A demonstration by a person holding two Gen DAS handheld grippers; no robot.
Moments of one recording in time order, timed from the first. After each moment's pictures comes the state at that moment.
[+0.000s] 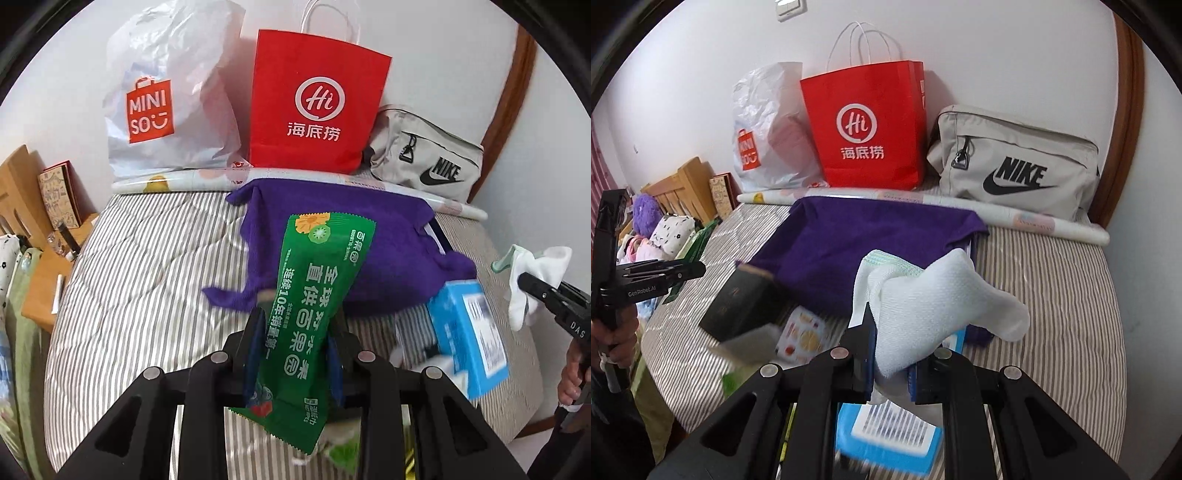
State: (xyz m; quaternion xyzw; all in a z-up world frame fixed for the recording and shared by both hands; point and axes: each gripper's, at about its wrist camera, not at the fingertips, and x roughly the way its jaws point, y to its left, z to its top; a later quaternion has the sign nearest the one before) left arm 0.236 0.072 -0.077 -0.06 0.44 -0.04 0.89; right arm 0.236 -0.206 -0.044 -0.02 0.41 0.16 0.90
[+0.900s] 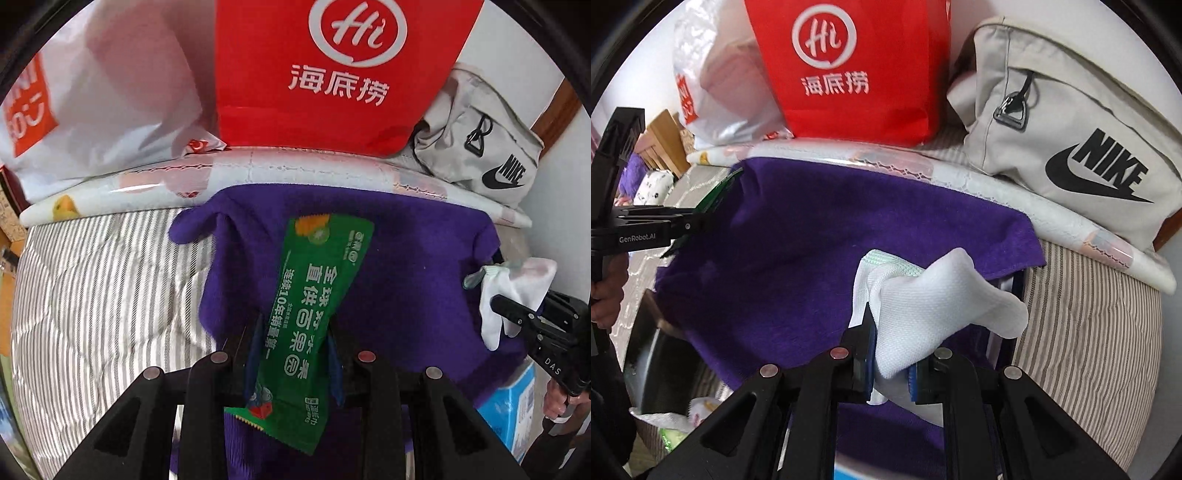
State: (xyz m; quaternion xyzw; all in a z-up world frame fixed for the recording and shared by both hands) left arm 0.420 0.064 -0.152 -0.06 0.54 -0.06 0.84; right arm 0.399 -0.166 -0.136 -0.08 0.52 0.18 0.83
